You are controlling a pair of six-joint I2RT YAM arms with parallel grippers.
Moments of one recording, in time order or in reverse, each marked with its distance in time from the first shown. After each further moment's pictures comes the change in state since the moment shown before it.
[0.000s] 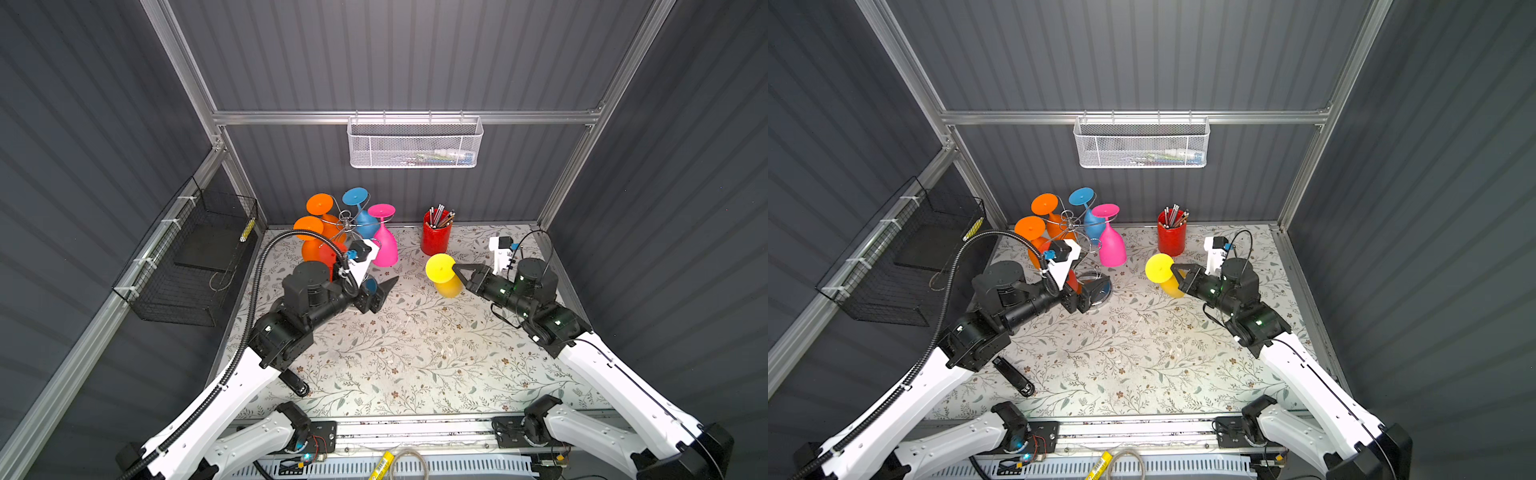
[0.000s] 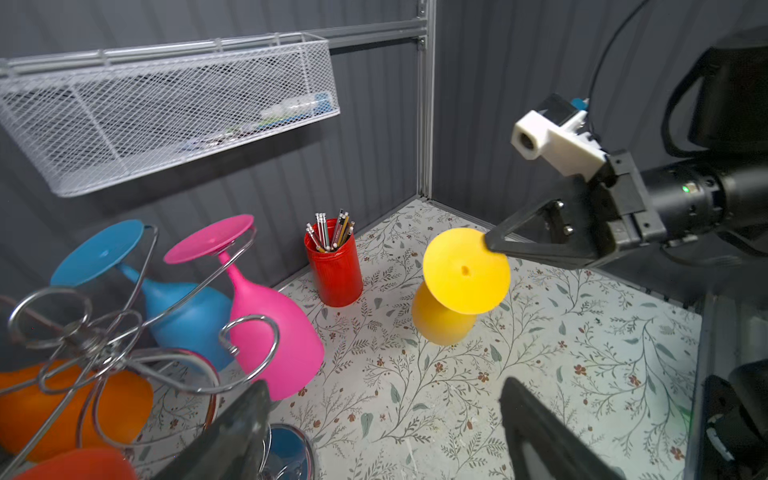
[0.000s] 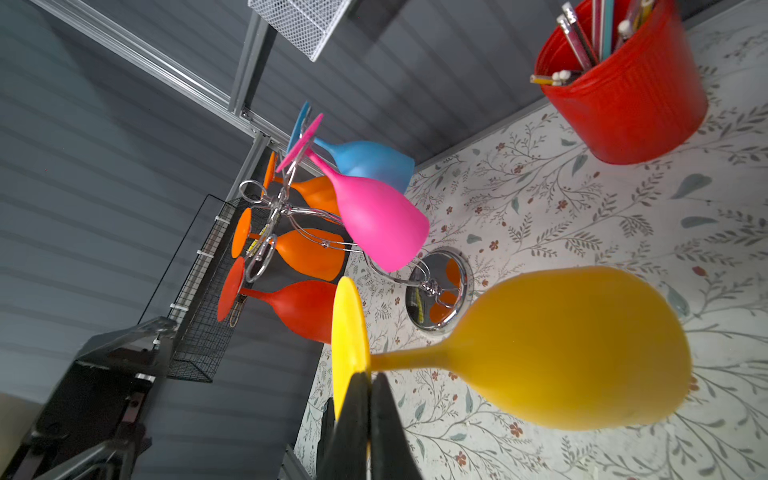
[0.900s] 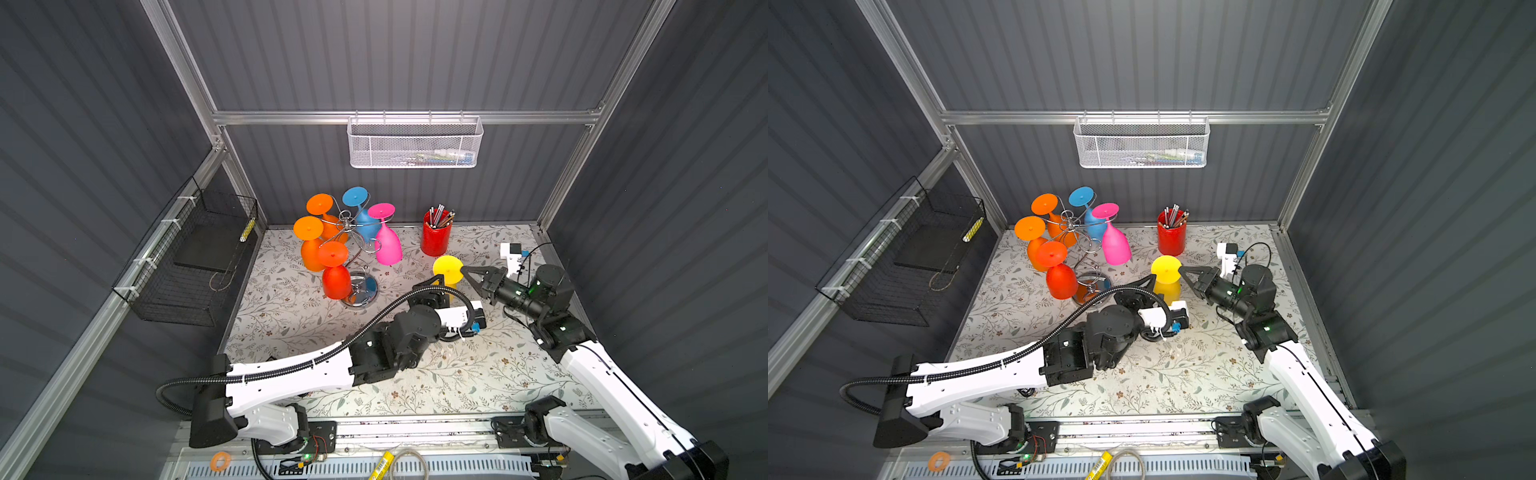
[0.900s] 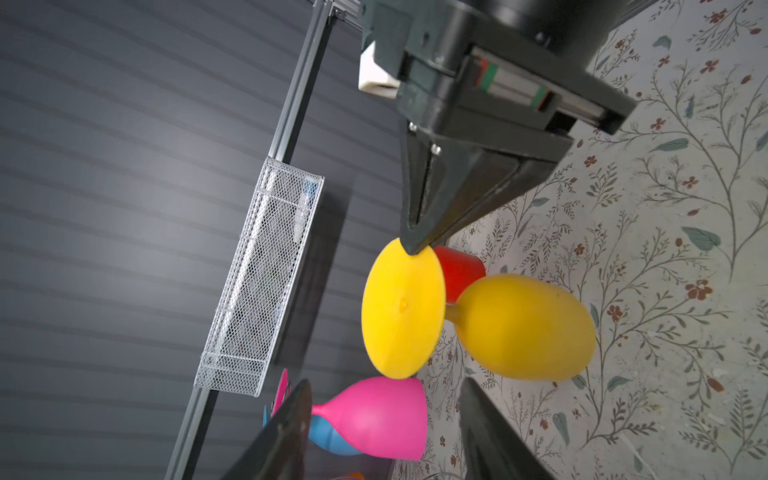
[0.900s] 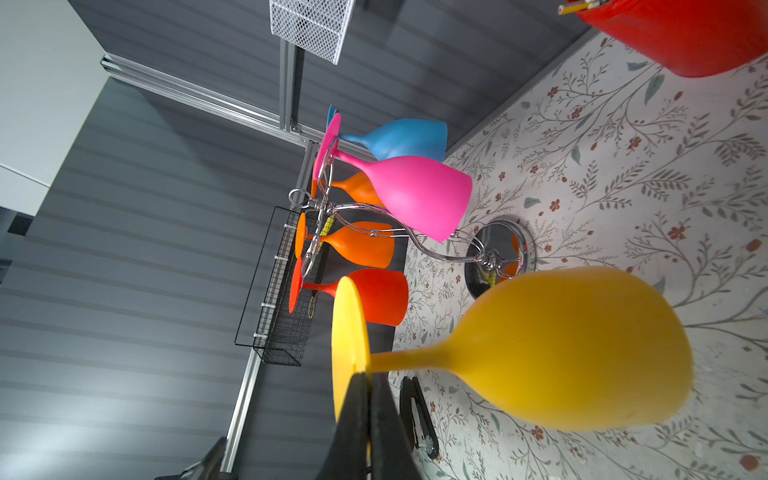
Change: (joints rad) left arm -0.536 0.374 0.027 0.336 -0.793 0.867; right arm -0.153 -0.062 -0.115 0.180 -0.262 0.258
